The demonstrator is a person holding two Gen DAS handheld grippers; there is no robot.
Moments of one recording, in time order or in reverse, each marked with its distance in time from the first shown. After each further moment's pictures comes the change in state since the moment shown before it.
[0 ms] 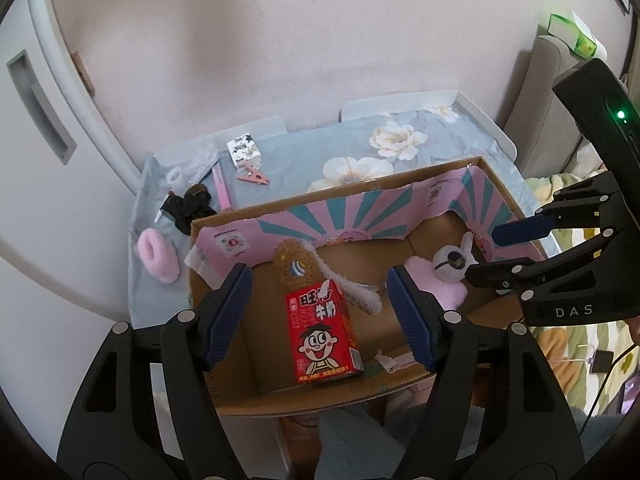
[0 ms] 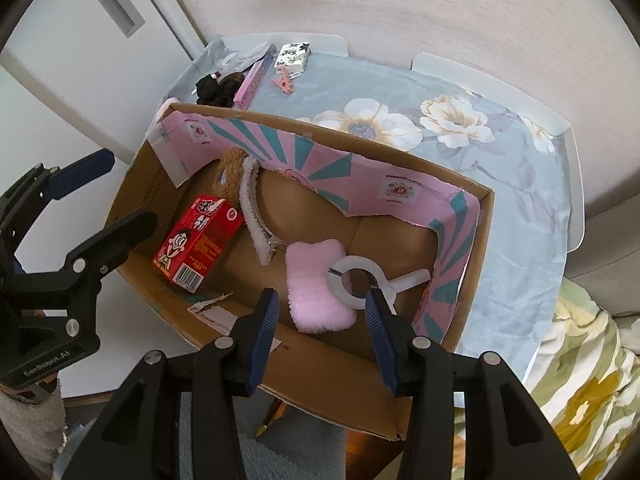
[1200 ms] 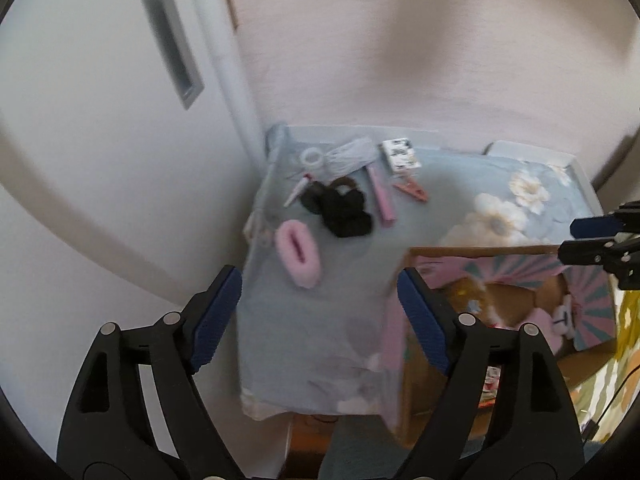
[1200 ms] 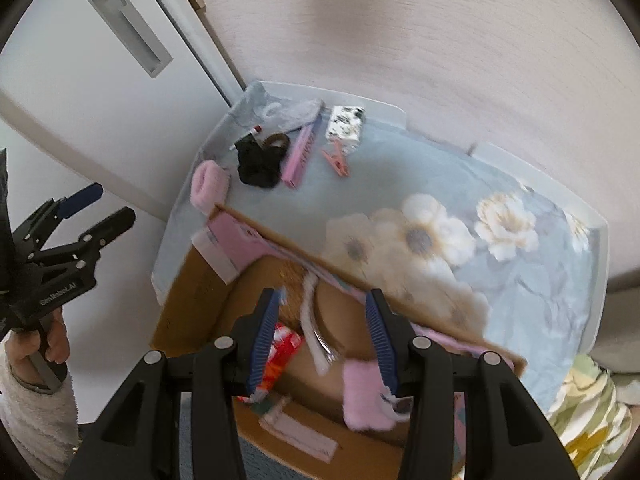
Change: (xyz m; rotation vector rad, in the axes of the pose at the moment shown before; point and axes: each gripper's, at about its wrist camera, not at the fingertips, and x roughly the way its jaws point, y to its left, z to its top) left arm 0.020 0.183 0.015 -0.302 0.070 0.188; right arm -0.006 0.043 0.115 -0.012 -0.051 0.083
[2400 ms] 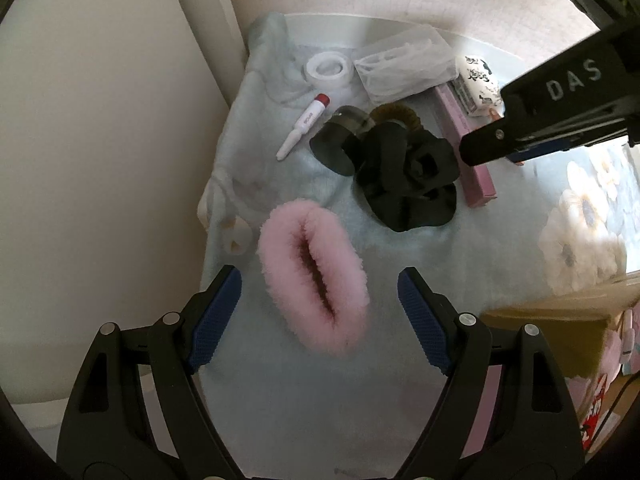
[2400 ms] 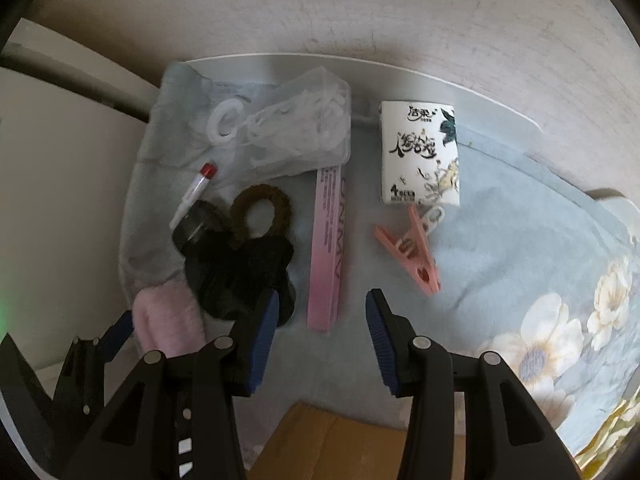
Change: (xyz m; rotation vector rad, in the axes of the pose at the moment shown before) left arm 0.174 0.020 0.007 -0.019 0.245 -0.044; right arm 0.190 0.024 0.155 0.266 0.275 -0.026
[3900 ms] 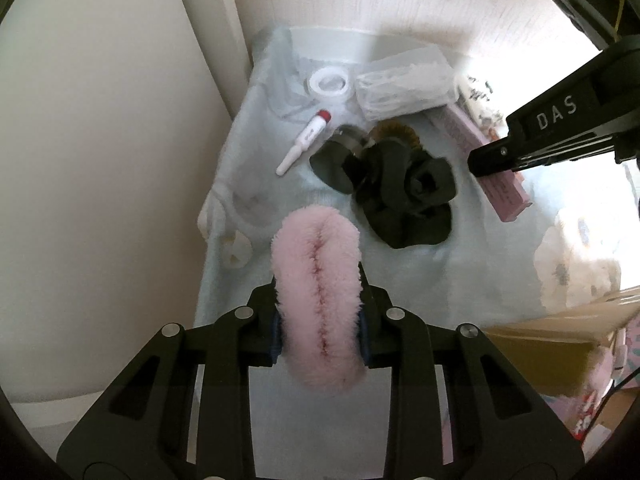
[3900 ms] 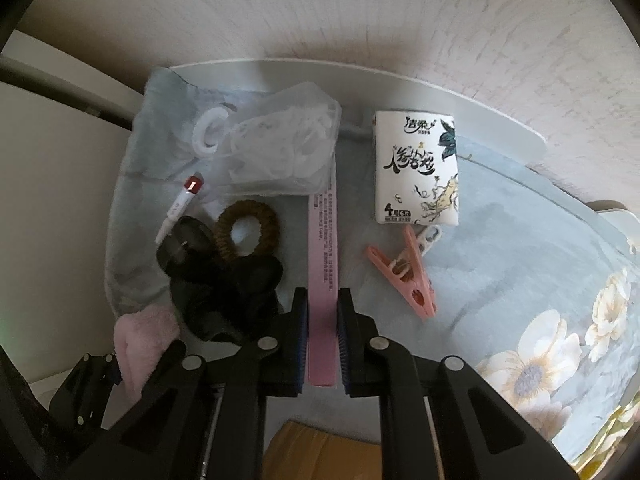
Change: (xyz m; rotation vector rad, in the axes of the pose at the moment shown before) left arm -0.023 0.006 0.011 -0.047 -0.048 -0.002; right arm -0.022 -0.016 -0.003 0.031 -0.015 0.004
